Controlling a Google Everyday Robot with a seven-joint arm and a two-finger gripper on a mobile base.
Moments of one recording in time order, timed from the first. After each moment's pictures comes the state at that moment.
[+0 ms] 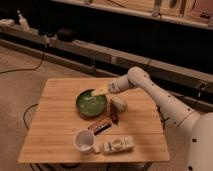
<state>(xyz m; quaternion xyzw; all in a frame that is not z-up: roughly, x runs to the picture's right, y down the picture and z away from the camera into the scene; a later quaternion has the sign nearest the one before) -0.007 0.029 0.852 0.21 -0.40 -0.68 0.58</state>
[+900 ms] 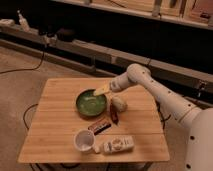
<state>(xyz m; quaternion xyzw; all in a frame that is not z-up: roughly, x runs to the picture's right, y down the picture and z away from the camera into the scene) 0.034 0.016 0.856 0.11 -0.35 -0.71 0.60</state>
